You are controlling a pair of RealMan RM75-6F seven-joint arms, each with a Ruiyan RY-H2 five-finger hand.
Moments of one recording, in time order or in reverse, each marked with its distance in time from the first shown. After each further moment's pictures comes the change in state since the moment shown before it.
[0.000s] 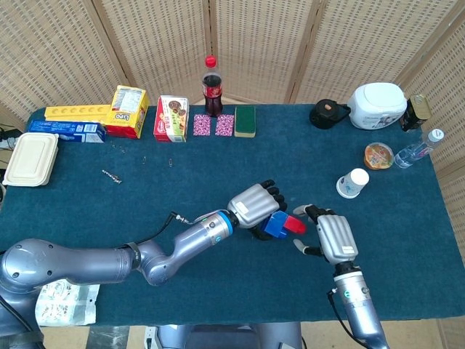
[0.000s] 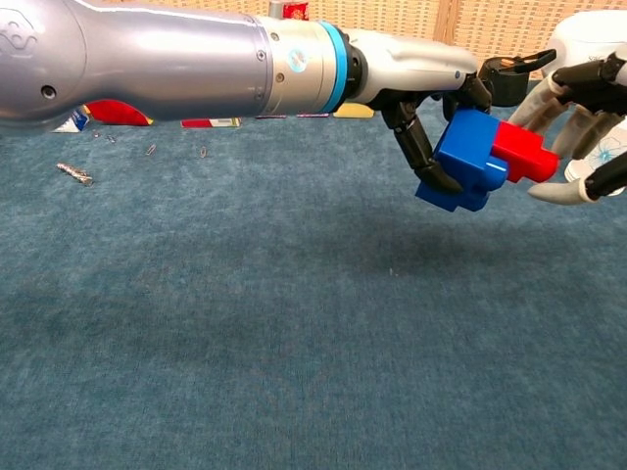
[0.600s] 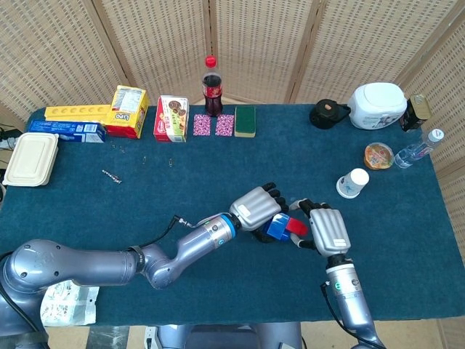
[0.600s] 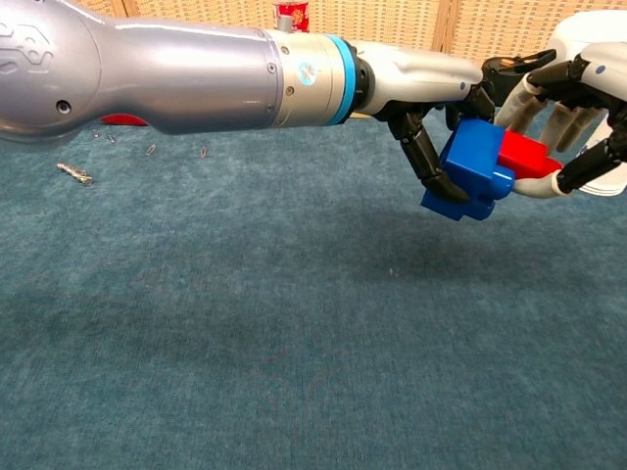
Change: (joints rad) left arm -0.018 -0.018 0.015 -0.001 -0.047 0.015 0.015; right arm 0.062 -0.052 0.024 0.039 0.071 0.008 -0.101
